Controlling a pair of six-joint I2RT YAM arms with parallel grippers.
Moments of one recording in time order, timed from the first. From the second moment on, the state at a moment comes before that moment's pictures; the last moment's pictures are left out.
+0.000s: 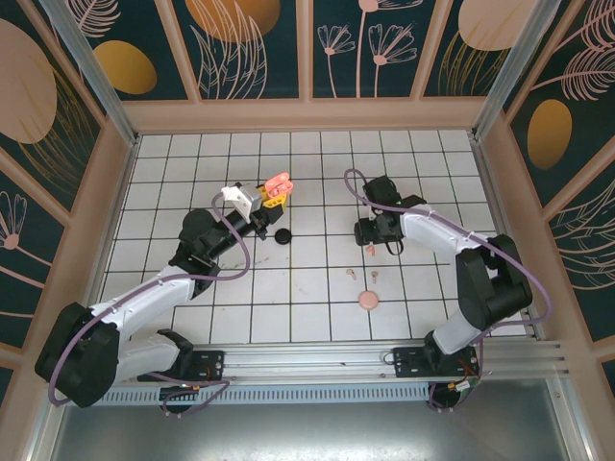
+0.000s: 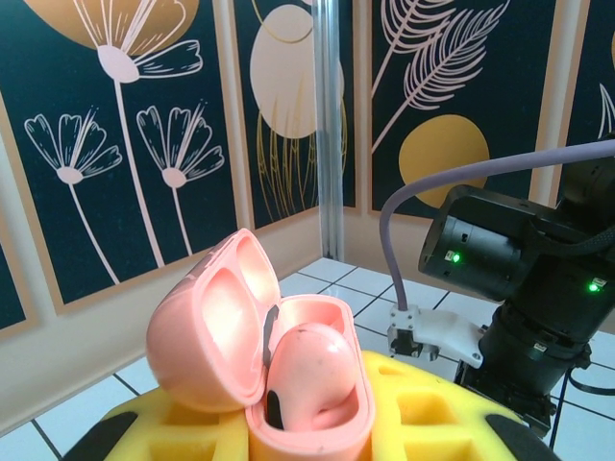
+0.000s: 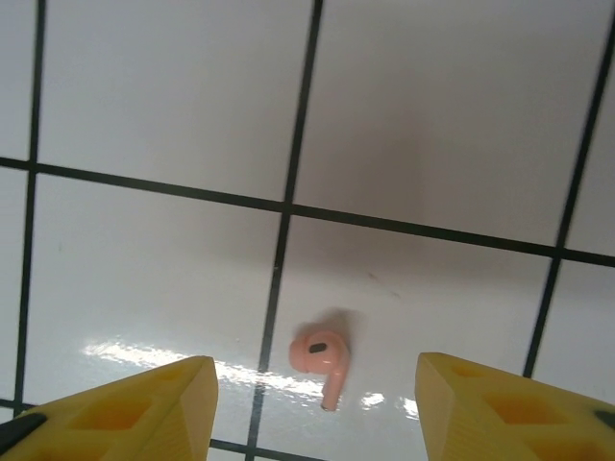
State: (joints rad) left arm -0.55 1.18 0.55 0.78 0.37 -0.02; right arm 0.45 1.59 1.02 -0.64 0.02 0.21
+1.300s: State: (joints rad) left arm -0.55 1.21 0.57 0.79 0.37 -0.02; right arm 0.48 1.75 1.03 -0.64 0.06 0.13
